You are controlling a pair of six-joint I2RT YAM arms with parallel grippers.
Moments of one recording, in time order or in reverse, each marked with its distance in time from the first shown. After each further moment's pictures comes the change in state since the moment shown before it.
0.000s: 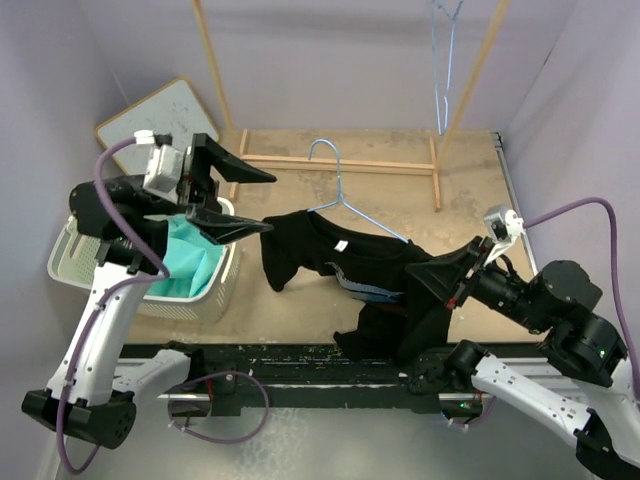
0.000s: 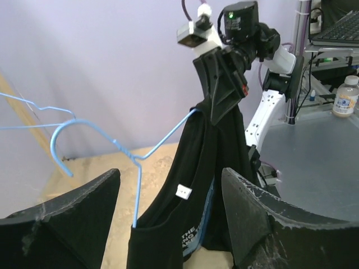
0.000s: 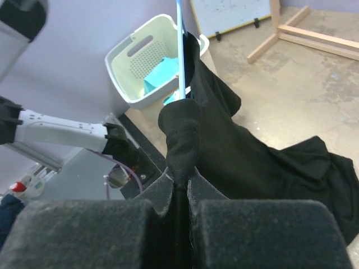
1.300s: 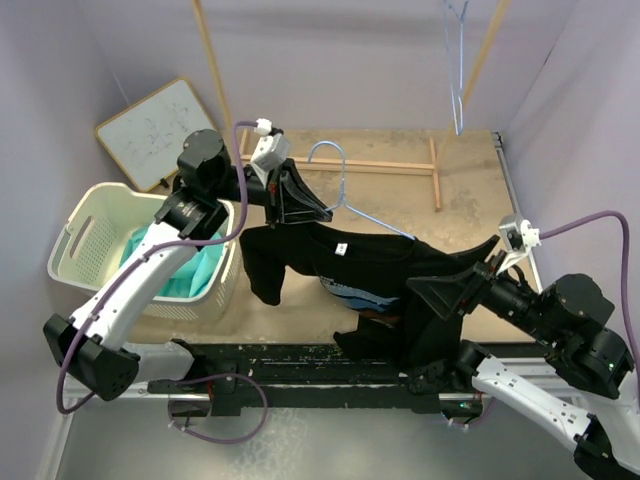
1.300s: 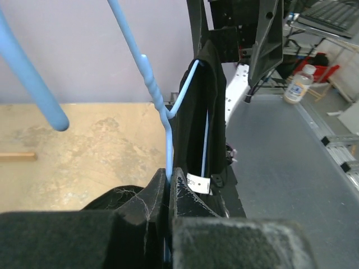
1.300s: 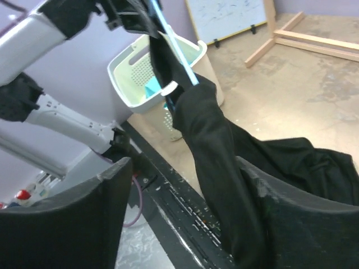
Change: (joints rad) left arm -0.286 0.277 0.063 -0.457 -0.061 0.318; right arm 0.000 -0.081 -0.033 0.011 -0.002 0.025
